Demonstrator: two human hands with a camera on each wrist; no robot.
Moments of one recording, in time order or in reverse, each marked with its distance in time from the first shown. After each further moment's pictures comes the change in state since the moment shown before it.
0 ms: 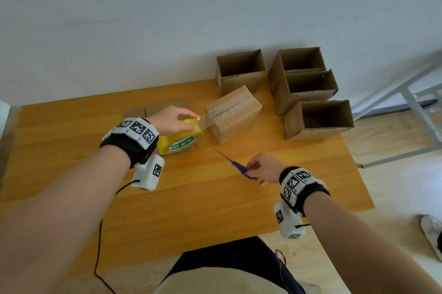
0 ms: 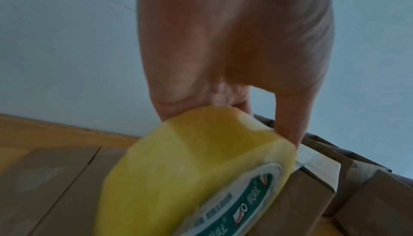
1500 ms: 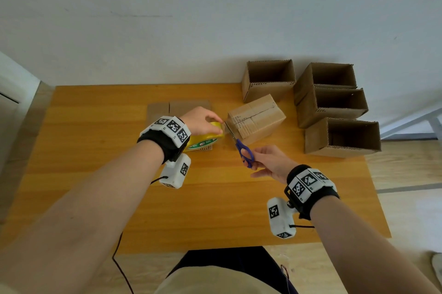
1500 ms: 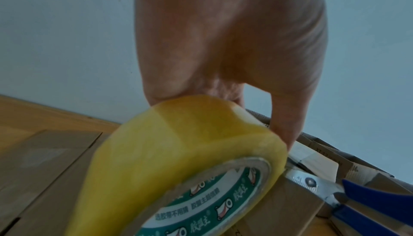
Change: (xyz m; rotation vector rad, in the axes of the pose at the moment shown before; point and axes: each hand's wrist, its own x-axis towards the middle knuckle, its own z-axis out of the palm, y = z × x) left_hand 0.002 -0.005 0.011 -0.065 0.043 -0.036; right_hand -0.005 -0.061 0.002 0.553 -0.086 -0.098
